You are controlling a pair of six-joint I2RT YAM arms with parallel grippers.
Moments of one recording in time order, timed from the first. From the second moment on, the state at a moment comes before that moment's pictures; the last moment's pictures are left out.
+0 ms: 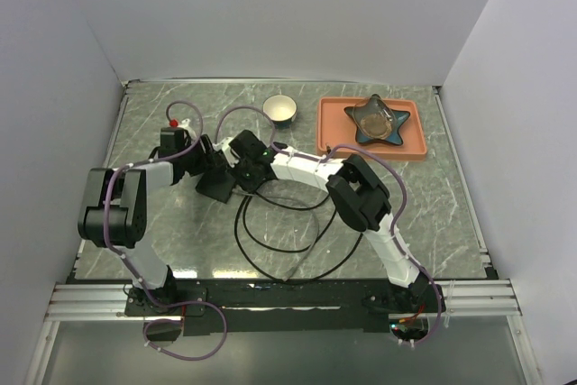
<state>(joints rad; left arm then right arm) -0.05 1.72 0.82 0.17 0.36 -0.43 0.88 2.27 1.77 -0.45 -0.12 -0.05</state>
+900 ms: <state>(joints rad) -0.05 0.74 0.72 -0.16 0.20 -0.67 0.93 1.79 1.44 -0.33 0.09 0.16</state>
